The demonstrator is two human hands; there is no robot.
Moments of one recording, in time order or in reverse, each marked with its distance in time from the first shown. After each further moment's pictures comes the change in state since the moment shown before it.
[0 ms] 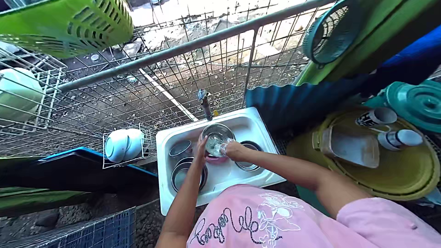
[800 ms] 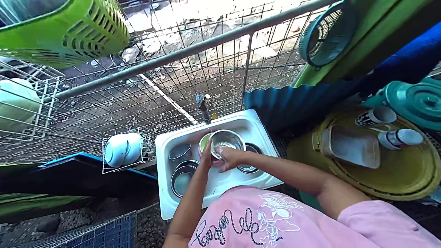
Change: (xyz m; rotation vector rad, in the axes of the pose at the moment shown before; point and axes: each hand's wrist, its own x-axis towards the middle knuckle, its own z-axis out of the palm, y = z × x) left_hand -0.011 -0.002 0.027 -0.073 -0.083 -0.003; right_hand 0.004 -0.012 -0.019 0.369 -0.044 0.044
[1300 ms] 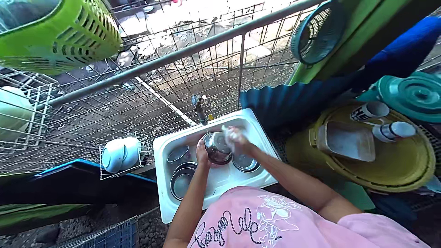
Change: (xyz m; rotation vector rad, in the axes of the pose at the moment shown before) left_hand 0.006 0.000 0.004 -0.034 0.304 0.104; right_hand -0.030 0.009 -0.011 0.558 0.634 0.108
